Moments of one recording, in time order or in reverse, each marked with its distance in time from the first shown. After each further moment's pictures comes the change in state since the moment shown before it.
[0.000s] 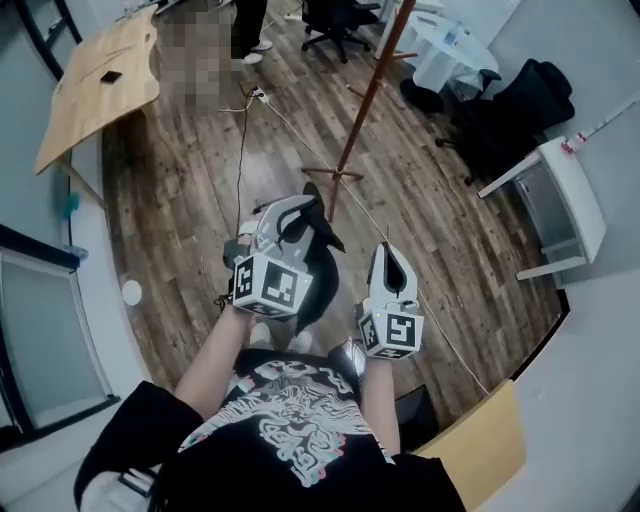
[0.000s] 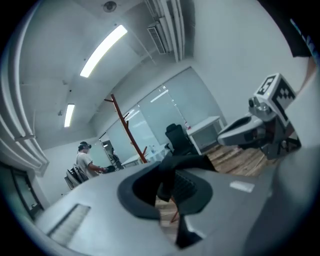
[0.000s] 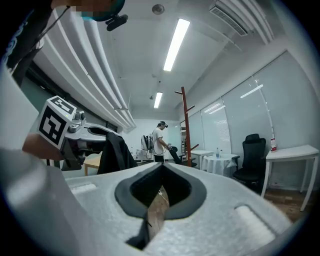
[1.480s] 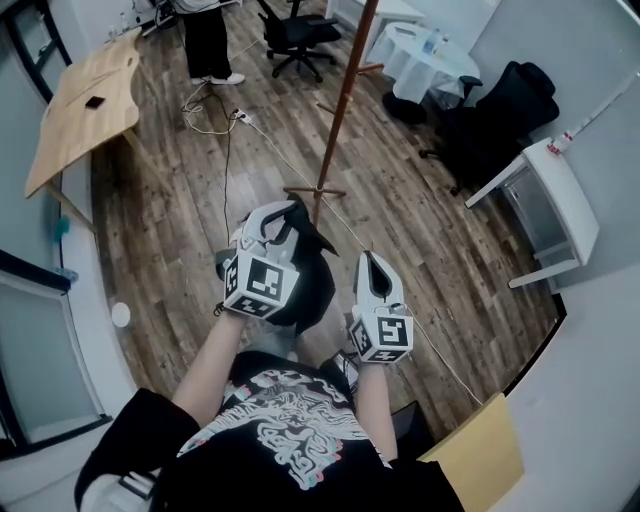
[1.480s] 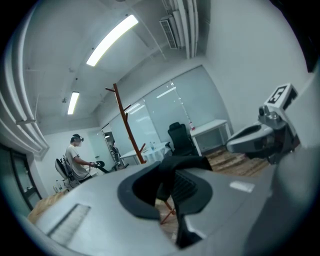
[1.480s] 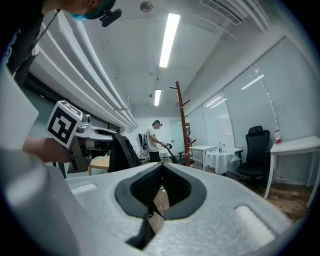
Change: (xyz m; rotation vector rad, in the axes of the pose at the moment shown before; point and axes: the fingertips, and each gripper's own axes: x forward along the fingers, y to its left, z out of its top) left arm 0.071 -0.016 0.013 -0.150 0.046 0.010; right arm 0.013 -0.067 -0.013 0.052 0.037 0.057
